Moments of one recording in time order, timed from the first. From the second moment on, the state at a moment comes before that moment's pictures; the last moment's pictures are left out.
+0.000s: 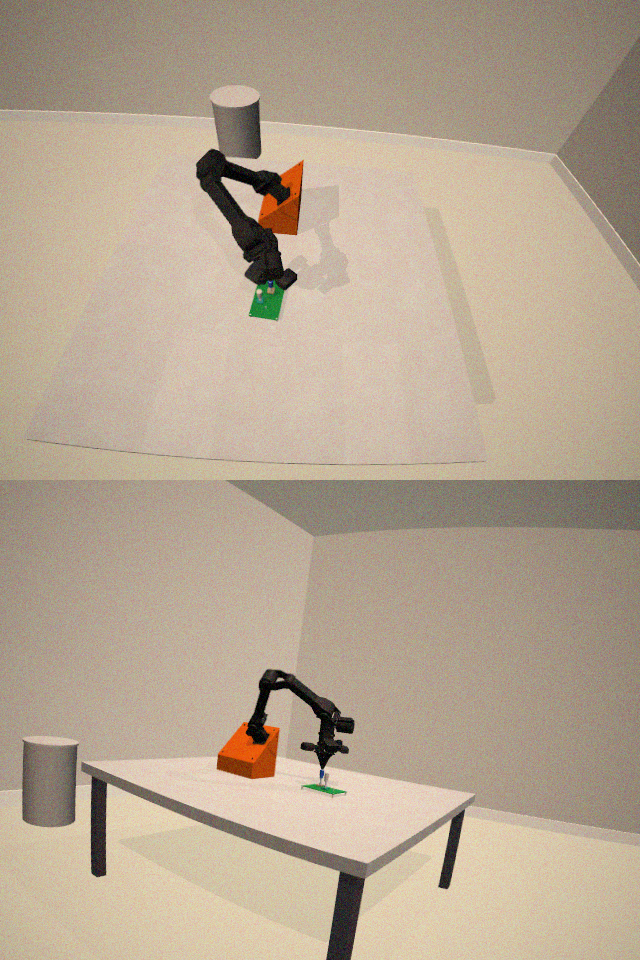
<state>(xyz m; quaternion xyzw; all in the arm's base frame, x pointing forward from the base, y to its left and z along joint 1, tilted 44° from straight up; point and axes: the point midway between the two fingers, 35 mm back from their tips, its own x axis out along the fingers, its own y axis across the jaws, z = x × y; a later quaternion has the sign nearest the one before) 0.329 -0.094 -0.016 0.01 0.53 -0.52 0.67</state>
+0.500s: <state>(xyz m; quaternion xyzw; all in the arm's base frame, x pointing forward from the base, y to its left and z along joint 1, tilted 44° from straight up) 0.329 -0.097 -0.018 0.01 0.53 -0.52 0.67</state>
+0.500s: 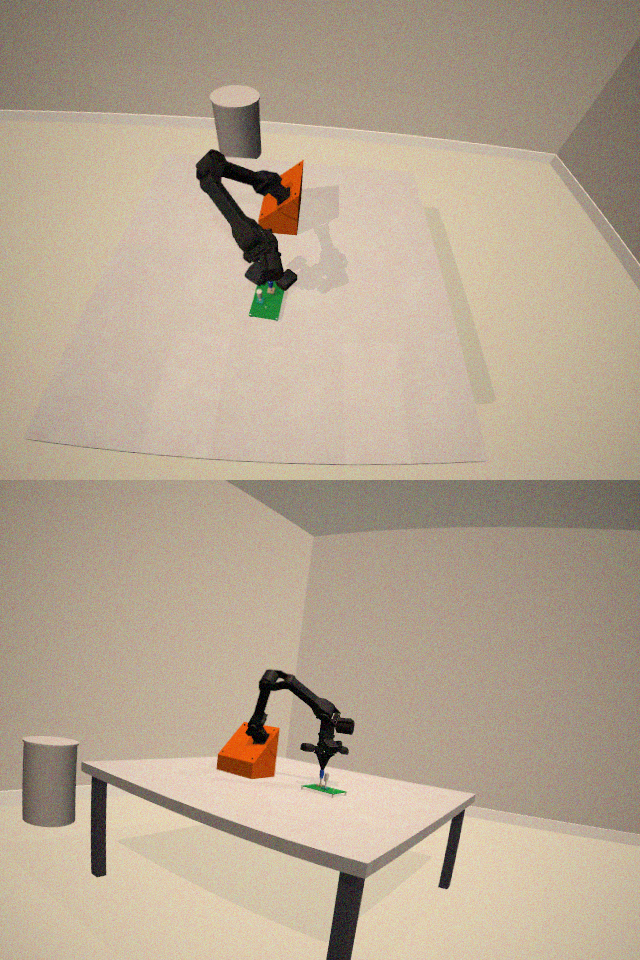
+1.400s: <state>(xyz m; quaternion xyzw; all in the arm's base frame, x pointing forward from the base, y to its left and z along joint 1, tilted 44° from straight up) 0.328 -0.098 -0.021 0.01 0.53 -0.52 0.67</state>
